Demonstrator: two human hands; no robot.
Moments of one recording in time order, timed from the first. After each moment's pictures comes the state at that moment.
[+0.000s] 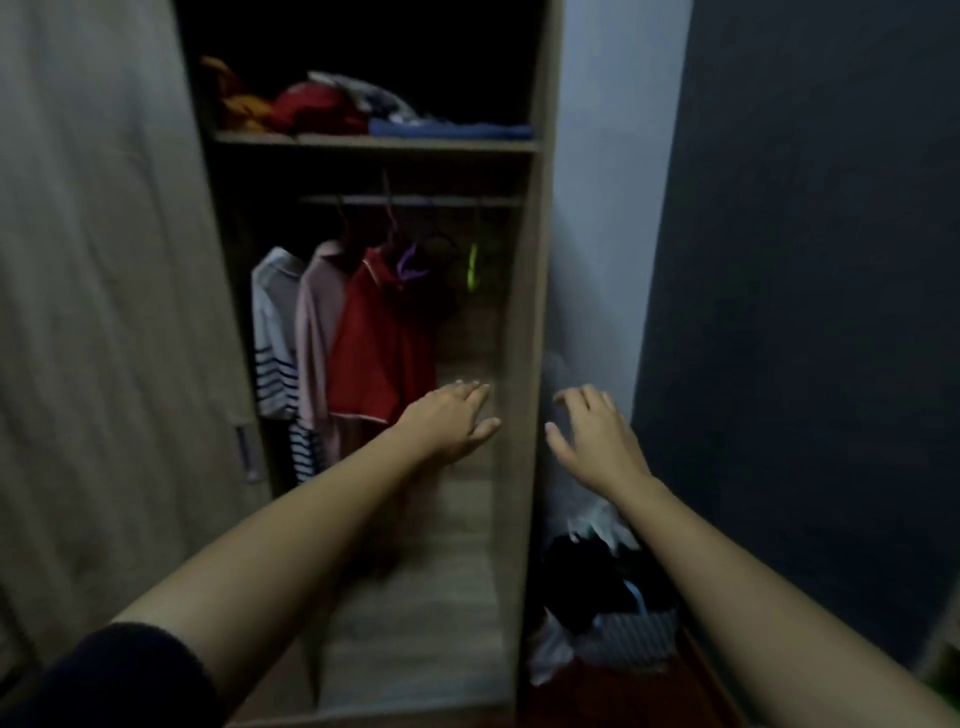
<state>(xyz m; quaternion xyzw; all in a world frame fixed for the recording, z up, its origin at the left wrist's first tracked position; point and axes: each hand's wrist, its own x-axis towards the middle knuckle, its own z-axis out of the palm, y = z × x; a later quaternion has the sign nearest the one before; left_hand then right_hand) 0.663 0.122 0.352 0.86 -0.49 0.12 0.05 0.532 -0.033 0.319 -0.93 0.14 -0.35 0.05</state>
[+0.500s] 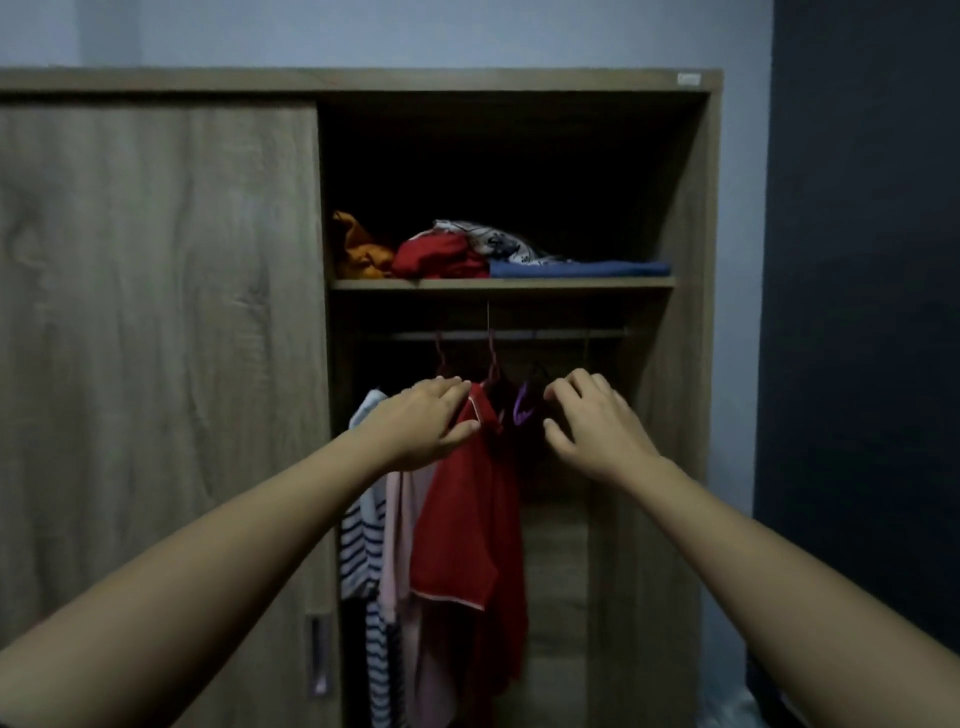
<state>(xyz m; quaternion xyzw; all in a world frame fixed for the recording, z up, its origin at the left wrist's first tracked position) 0.897 0.233 0.510 0.84 -0.46 0.27 0.03 0.789 0.034 0.483 -0.91 0.05 -0.41 -0.07</state>
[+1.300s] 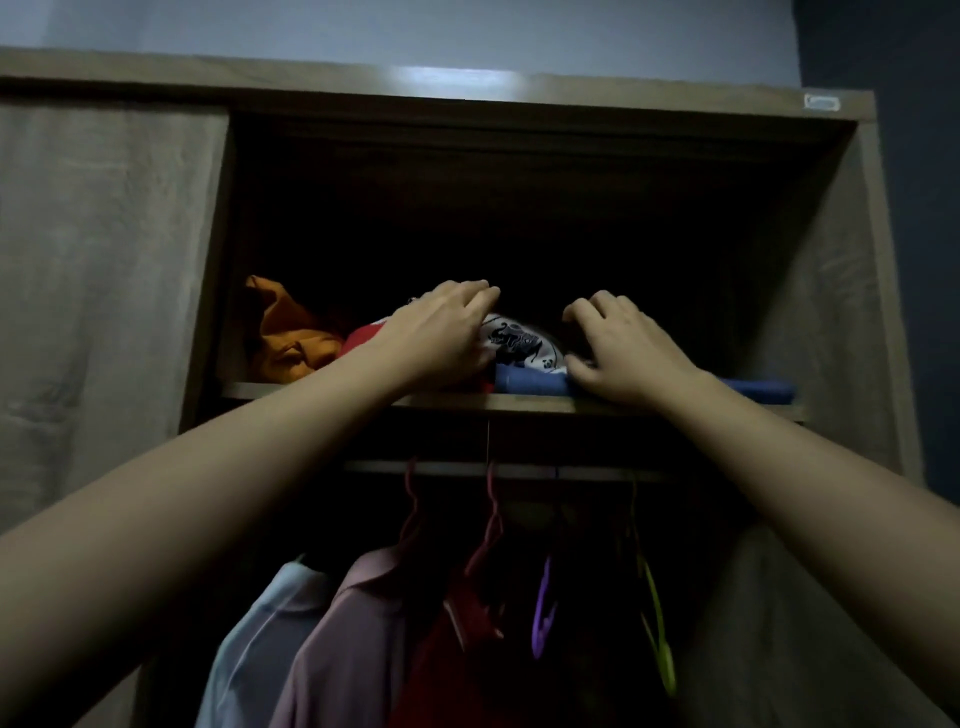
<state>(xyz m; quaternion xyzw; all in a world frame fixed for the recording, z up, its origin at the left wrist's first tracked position) 1.085 0.088 0.709 0.75 -0.42 0.51 0.05 0.993 -0.105 0.700 -0.85 0.05 -0.49 -0.19</state>
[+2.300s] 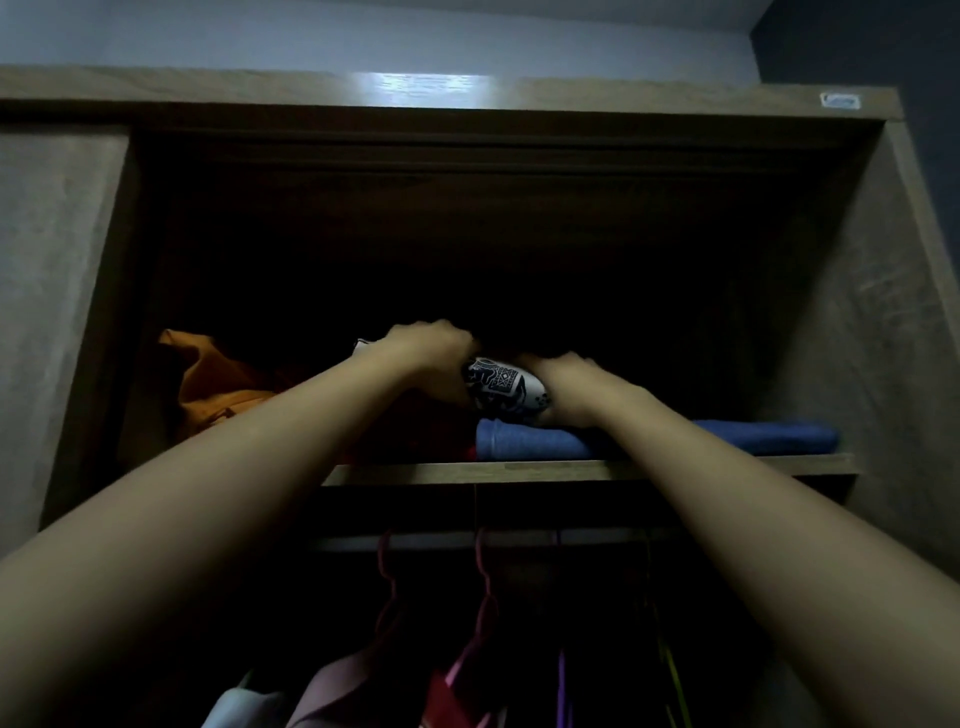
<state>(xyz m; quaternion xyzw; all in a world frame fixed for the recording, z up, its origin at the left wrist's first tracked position) 1.135 0.032 0.776 0.87 -0.34 0.36 -0.04 1.080 -0.130 0.743 -0.93 0.08 -0.35 -0.08</state>
